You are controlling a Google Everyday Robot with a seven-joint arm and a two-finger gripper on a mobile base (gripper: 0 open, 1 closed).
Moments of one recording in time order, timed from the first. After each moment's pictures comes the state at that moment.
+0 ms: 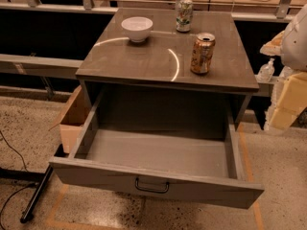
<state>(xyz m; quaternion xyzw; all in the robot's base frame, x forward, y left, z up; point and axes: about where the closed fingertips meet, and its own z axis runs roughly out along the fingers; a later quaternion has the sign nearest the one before) 0.438 -0.217 0.977 -0.60 0.78 -0.04 0.16</state>
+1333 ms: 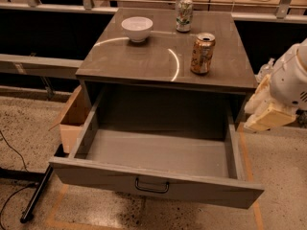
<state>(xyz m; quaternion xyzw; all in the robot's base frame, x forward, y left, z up) 0.425 -0.210 0.922 -0.60 0.78 0.00 0.17</state>
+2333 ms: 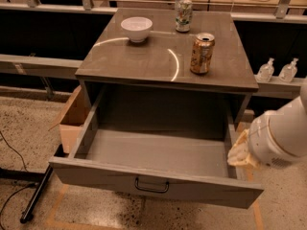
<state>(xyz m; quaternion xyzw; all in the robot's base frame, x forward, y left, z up) 0.393 -0.192 0.818 -0.62 0.76 0.00 0.18</state>
